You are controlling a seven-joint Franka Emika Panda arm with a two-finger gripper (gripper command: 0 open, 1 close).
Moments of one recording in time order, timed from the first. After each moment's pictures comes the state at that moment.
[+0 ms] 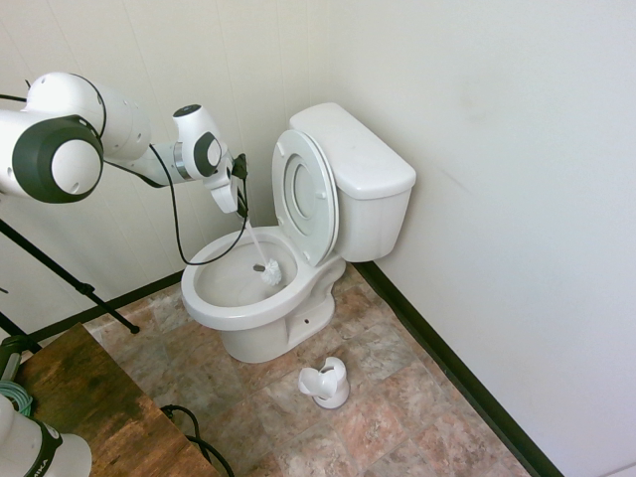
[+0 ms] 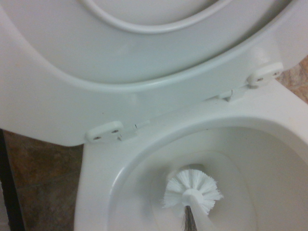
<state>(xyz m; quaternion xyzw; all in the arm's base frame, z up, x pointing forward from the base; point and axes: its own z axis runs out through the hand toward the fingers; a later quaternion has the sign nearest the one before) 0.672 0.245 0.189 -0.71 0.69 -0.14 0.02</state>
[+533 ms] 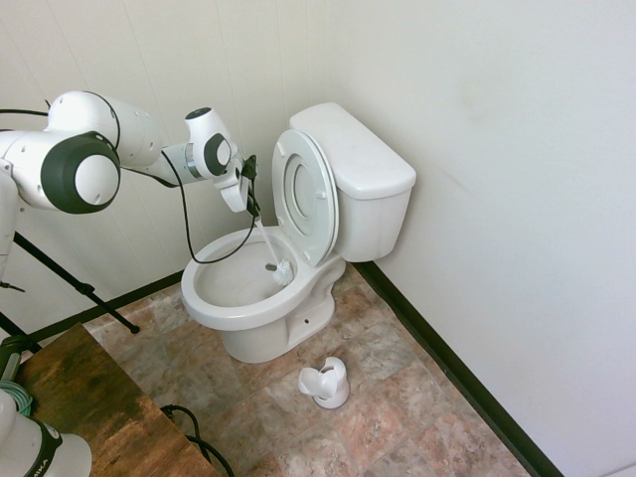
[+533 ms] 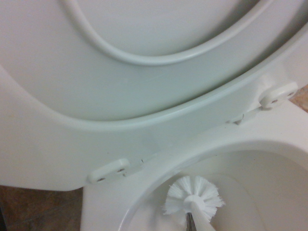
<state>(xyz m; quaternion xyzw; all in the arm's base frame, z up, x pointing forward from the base) 0.709 0.244 0.163 -0.68 0.72 -0.16 0.00</state>
